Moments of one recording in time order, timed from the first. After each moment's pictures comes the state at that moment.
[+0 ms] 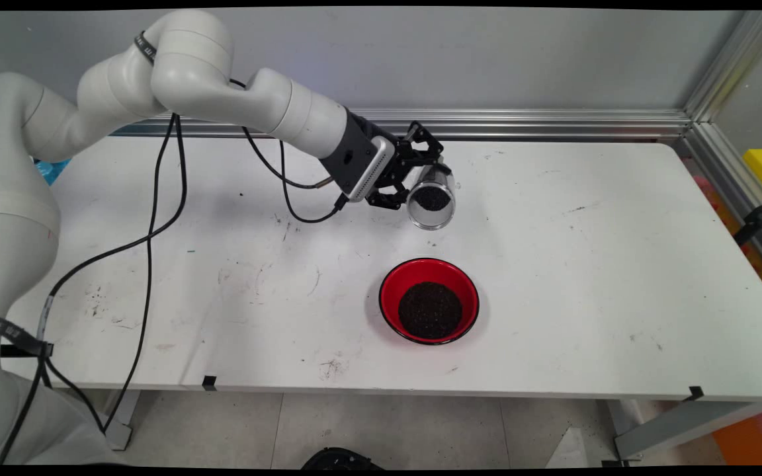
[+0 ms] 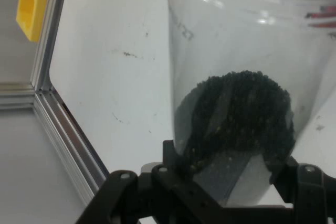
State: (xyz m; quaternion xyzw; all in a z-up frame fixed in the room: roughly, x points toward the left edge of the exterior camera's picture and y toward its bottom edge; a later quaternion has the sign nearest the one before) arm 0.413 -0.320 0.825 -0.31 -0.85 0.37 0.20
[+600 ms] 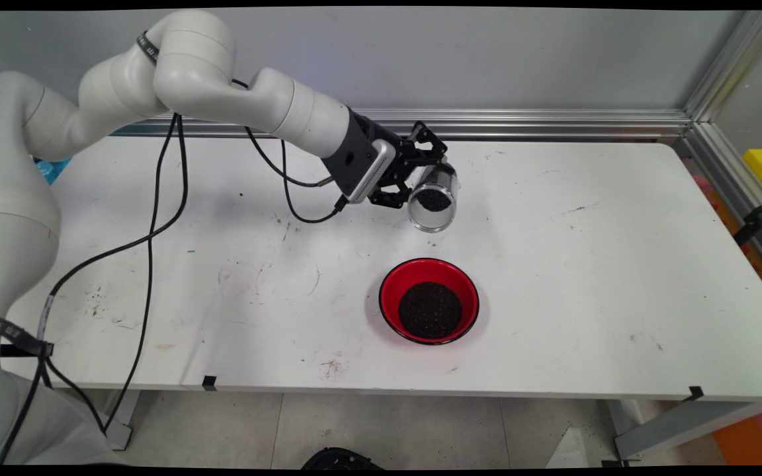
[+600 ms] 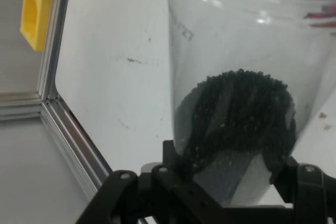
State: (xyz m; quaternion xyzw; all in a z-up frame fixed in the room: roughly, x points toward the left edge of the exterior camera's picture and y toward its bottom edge) arm 0.410 -0.321 0.825 -0.33 -0.84 0.38 0.20
